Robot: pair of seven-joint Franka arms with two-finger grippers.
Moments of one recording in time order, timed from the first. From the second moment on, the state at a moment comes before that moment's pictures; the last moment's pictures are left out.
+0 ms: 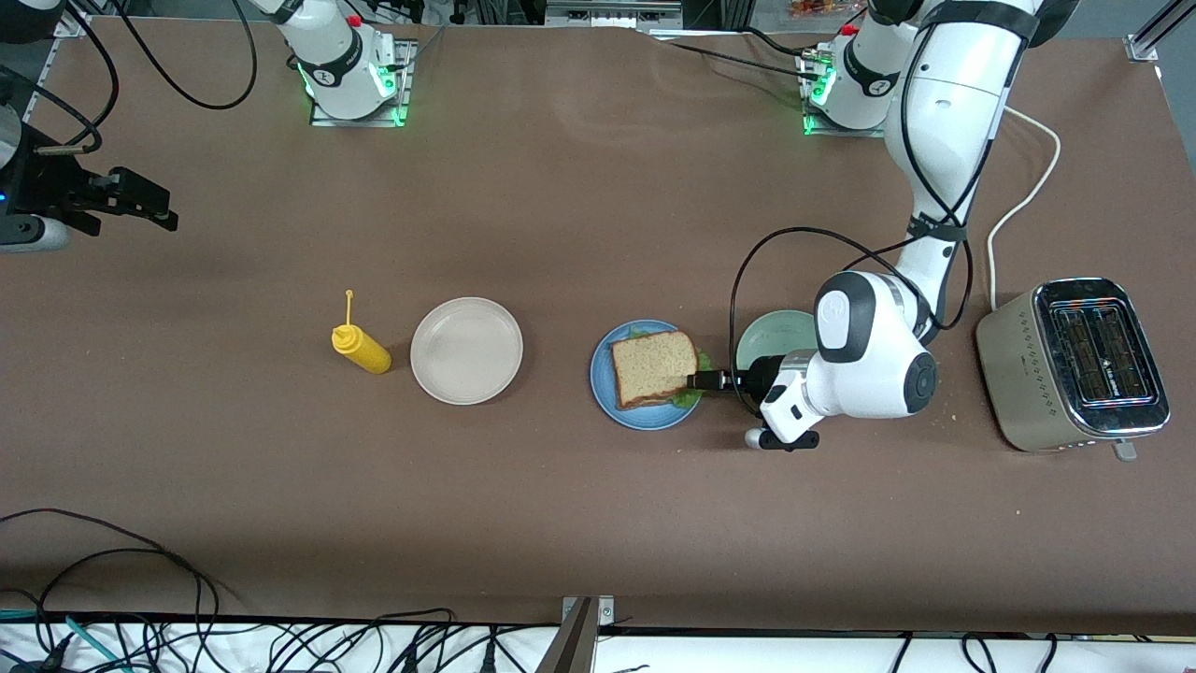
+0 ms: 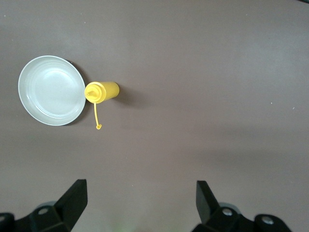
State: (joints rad) left arm -0.32 0.76 0.03 -1.46 -0.77 2.05 0.08; right arm 0.01 -0.02 -0.04 -1.69 0.02 1.61 -0.10
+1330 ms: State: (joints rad) left arm -0.11 0.01 0.07 -1.71 -0.13 1.80 0.10; right arm 0.01 -0.01 -0.04 -1.67 0.02 1.61 -0.10
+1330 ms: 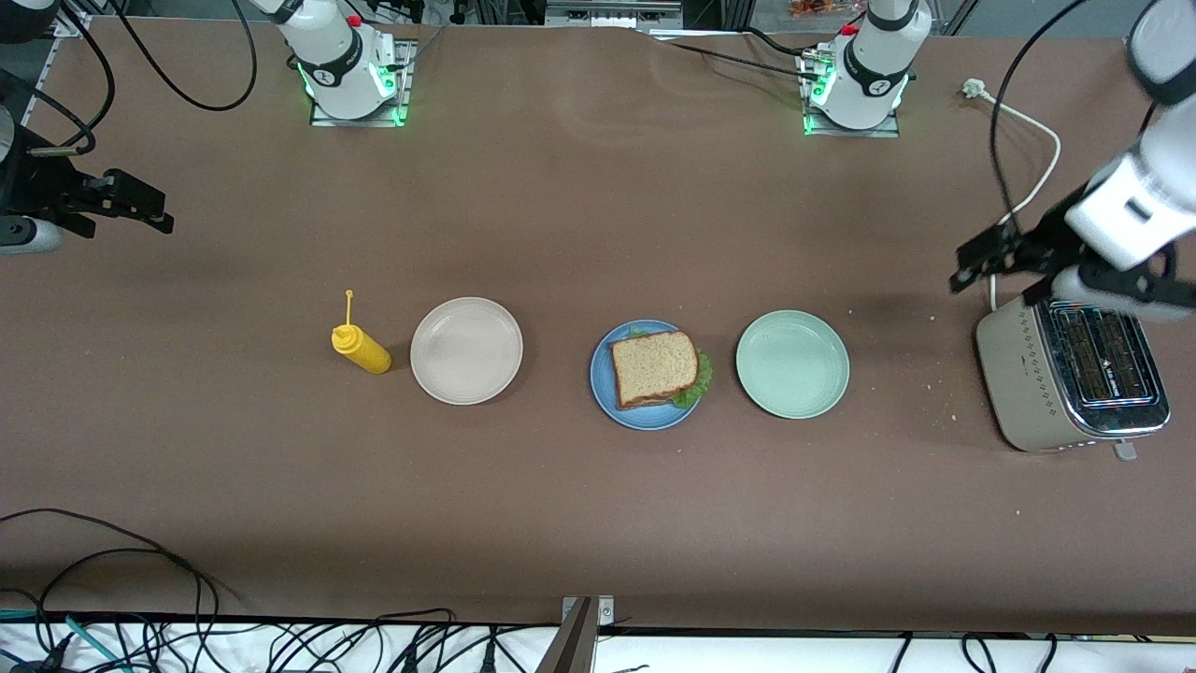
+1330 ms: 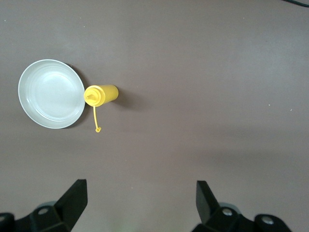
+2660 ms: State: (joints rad) left arm -0.06 0.00 0.07 -1.52 0.03 1.48 0.03; right arm 0.00 -0.01 -0.04 -1.67 0.02 1.61 -0.10
